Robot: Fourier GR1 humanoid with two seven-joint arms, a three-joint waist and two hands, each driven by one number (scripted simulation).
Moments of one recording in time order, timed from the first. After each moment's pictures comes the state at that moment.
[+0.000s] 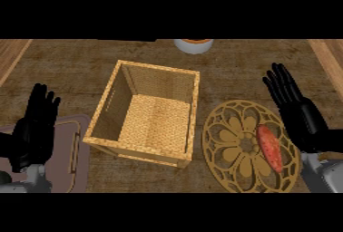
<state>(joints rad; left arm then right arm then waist) -0.04 0.24 0.02 -1.68 0.26 0.36 0.15 -0.21 -0.50 0.28 -1.61 -0.48 -0.18 -0.13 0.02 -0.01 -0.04</state>
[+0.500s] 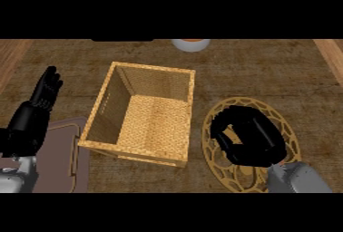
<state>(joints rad) -0.12 0.43 -0.07 -1.66 0.10 0.19 0.06 -0.25 -0.36 0.44 -1.65 -0.65 0.04 -0.06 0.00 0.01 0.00</state>
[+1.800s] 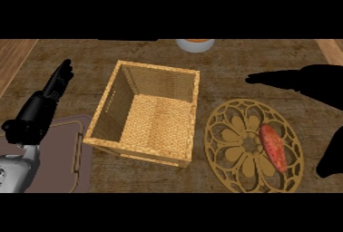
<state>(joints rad) -0.21 0.46 -0.10 -1.57 0.05 0.07 0.01 -0.78 -1.05 0.52 -1.78 -0.36 0.60 0.53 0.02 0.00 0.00</state>
